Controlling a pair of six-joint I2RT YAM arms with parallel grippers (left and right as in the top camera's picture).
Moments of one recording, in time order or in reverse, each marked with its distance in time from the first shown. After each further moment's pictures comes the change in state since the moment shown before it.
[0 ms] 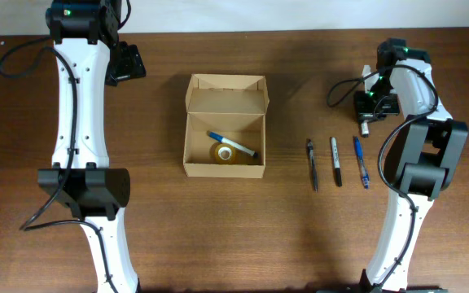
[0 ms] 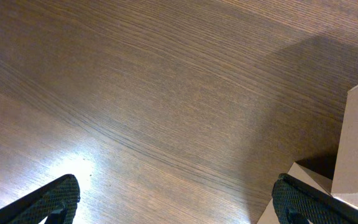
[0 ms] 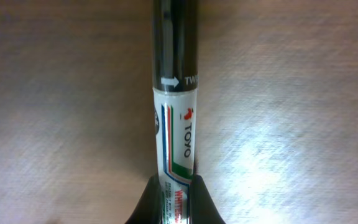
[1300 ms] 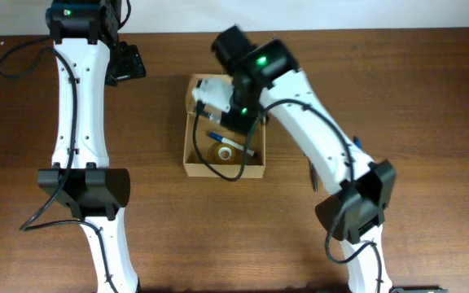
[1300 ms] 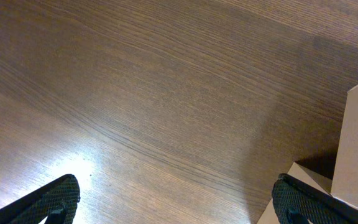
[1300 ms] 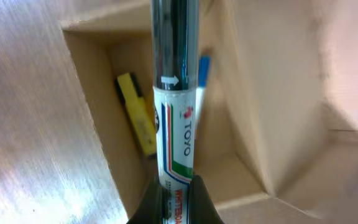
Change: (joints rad) left arm 0.000 0.000 0.000 0.000 0.000 0.000; right arm 0.756 -0.246 0.208 -0.226 -0.117 -0.504
